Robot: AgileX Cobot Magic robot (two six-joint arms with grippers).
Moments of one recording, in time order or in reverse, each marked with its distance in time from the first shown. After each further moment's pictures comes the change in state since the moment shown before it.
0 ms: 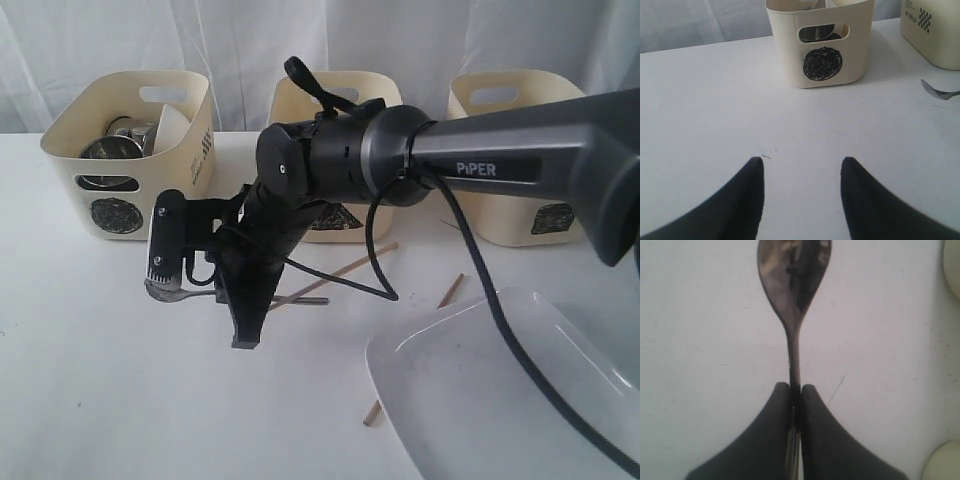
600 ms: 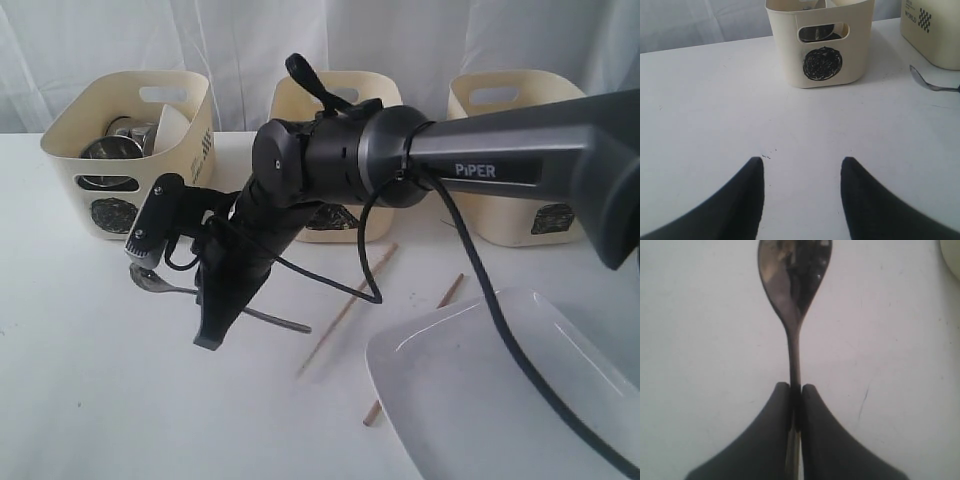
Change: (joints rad) left arm 0.000 0.000 0.000 0.000 0.000 0.000; right arm 0.012 -0.008 0.000 0.117 -0.009 0.154
